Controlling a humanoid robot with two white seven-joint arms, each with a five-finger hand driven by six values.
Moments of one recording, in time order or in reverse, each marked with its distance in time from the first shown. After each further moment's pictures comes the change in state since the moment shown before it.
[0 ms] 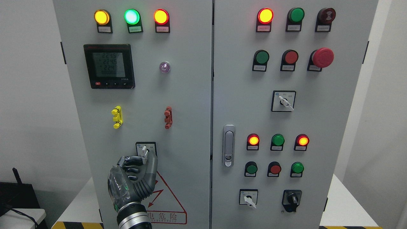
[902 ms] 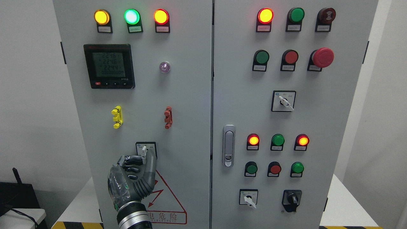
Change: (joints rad) left arm -0.005 -0.002 0.002 0.000 -0.001 0.002 -0.004; right arm 0.000 0.000 0.000 0.000 0.000 0.000 0.003
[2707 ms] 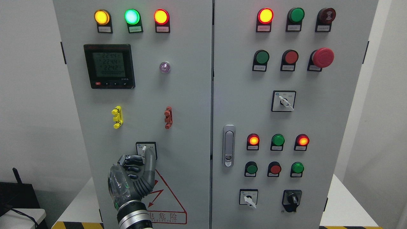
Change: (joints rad) left arm -0.006 -0.001 -0.001 0.002 0.002 0.006 0.003; right arm 0.000 0.000 0.000 0.000 0.000 0.000 -0.004
